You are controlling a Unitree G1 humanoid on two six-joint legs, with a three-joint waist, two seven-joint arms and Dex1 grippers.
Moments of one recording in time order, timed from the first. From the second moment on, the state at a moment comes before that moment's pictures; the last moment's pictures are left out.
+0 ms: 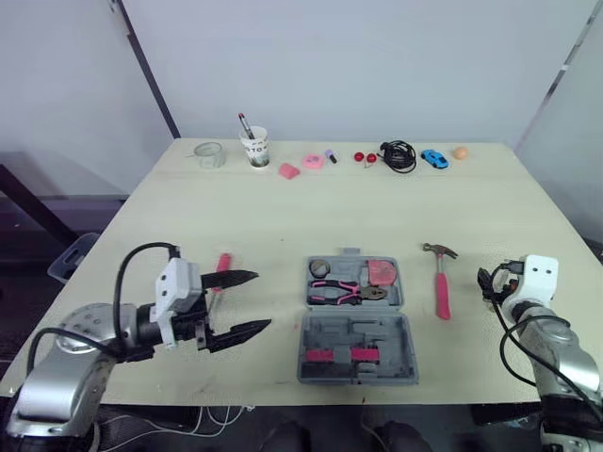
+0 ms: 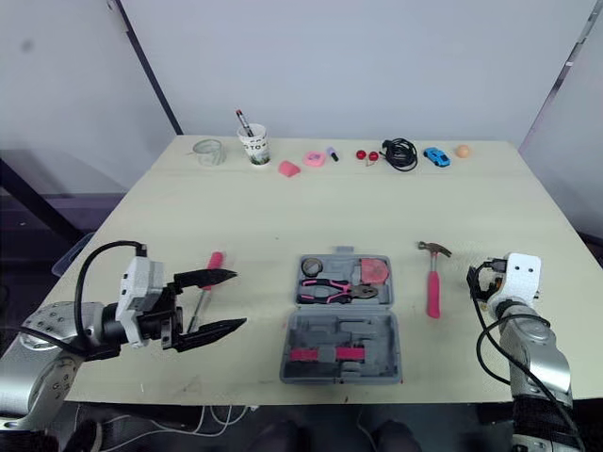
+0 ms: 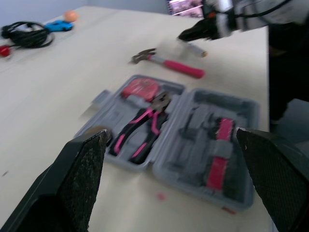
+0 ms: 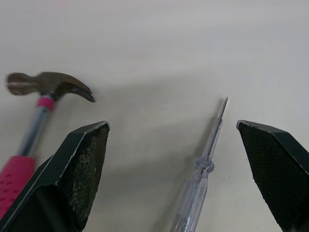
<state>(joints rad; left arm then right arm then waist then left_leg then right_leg) 0.03 0.82 0.23 -0.36 -0.59 0.29 -1.16 -0.23 -0.33 -0.34 0.14 0.27 0.47 0.07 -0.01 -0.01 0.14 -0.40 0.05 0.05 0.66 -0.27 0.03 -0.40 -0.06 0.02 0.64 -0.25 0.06</state>
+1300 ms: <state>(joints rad) -0.15 0.81 0.05 -0.37 -0.61 0.32 -1.26 0.02 -0.33 -0.27 -0.22 0.31 0.70 0.14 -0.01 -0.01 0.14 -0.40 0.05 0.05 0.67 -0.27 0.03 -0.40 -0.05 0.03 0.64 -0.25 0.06</state>
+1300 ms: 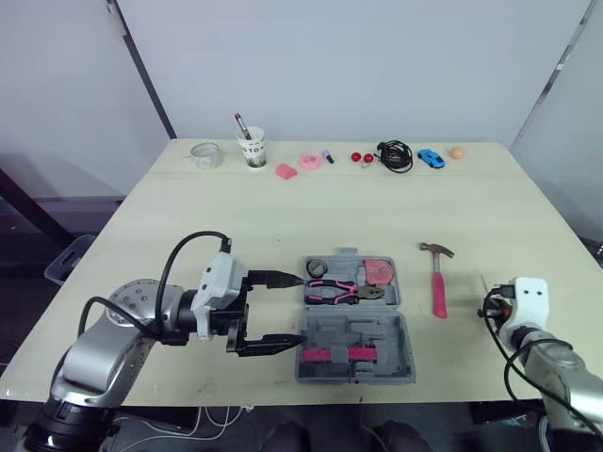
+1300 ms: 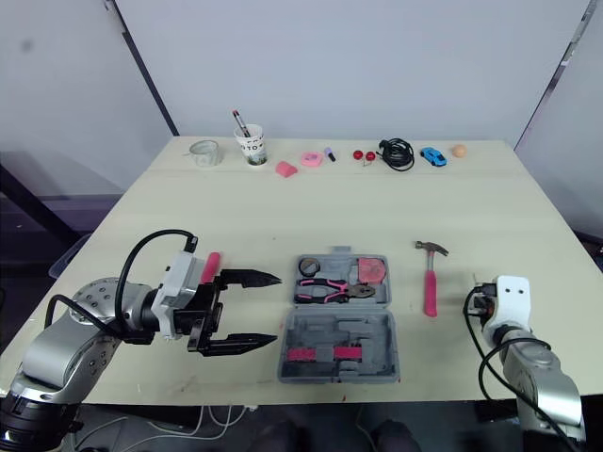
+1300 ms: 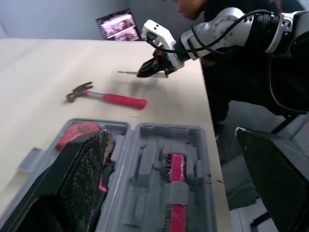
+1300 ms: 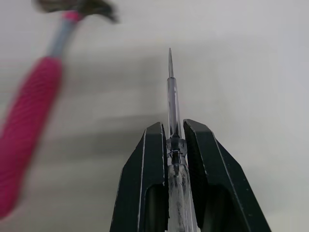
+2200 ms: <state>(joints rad) -0.21 0.81 0.02 -0.32 -0.59 0.30 -1.35 0.15 -0.22 -0.30 -0.44 0.35 0.78 0.08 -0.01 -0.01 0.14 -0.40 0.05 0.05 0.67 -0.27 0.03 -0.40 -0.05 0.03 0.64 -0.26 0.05</state>
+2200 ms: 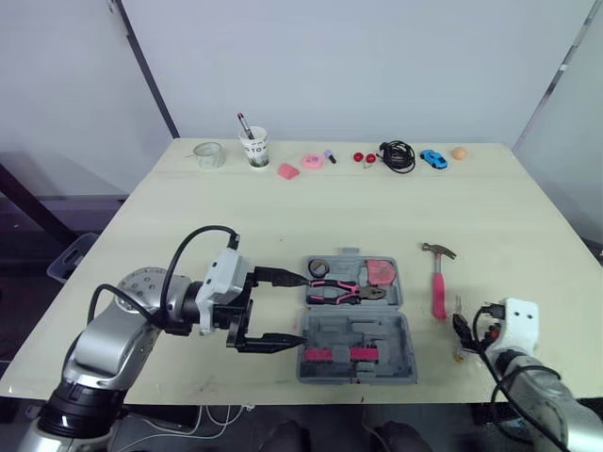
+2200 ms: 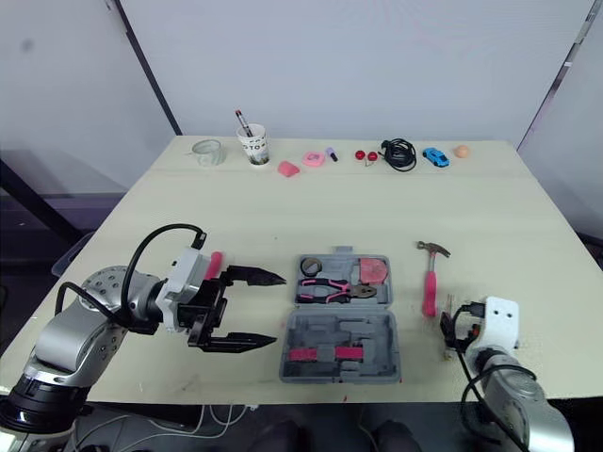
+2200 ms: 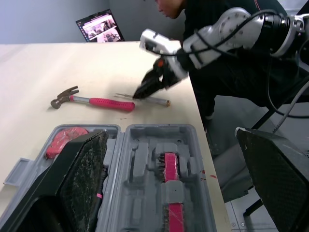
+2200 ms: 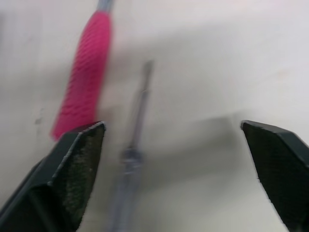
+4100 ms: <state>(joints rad) -0.13 0.86 0.07 -0.26 -0.63 0.25 -1.49 -0.85 -0.79 0.60 0.95 -0.45 -1.03 1.36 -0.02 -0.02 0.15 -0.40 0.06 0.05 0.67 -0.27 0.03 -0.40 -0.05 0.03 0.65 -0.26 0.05</state>
